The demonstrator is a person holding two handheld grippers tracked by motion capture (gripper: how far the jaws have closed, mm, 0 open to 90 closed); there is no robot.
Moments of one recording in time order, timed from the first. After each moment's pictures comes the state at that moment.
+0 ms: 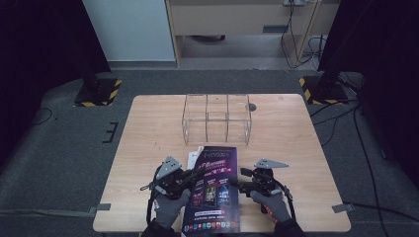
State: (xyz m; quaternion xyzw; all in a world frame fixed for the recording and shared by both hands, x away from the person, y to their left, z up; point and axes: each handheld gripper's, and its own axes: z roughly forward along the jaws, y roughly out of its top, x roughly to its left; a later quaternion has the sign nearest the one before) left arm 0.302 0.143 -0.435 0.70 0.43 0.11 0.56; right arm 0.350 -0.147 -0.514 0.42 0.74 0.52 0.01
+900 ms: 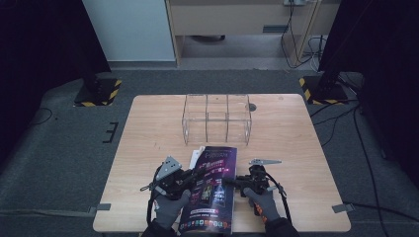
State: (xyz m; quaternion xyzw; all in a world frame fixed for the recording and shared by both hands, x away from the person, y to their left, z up) left arm 0.302 0.143 -0.436 0.70 0.43 0.11 0.56; right arm 0.357 -0.136 -0.519 0.44 0.71 0.53 -0.12
